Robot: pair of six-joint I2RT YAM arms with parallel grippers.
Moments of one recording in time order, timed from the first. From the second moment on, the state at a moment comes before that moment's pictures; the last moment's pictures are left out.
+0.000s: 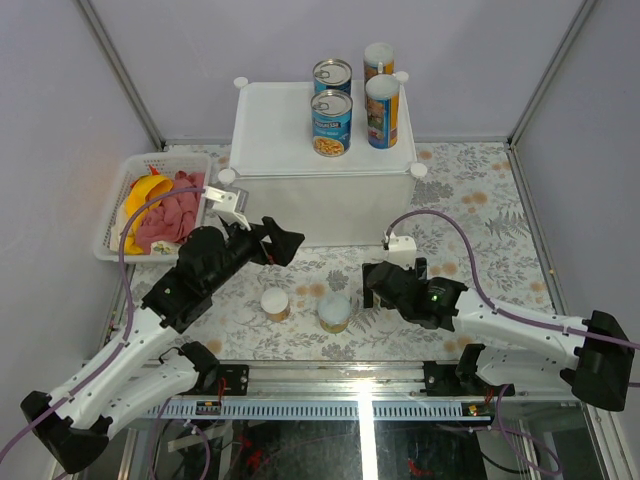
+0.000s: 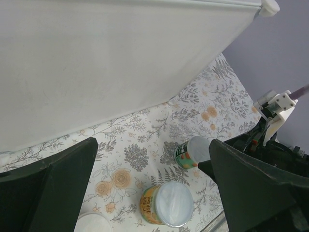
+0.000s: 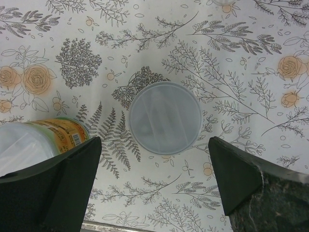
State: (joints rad) left arm -0.65 0.76 0.78 -0.19 -0.01 -0.47; right arm 1.05 1.09 0.72 -0.60 0.57 0.76
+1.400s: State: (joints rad) left arm -0.65 0.79 0.75 -0.19 -0.01 -0.49; right arm 0.96 1.19 0.64 -0.43 0.49 0.64
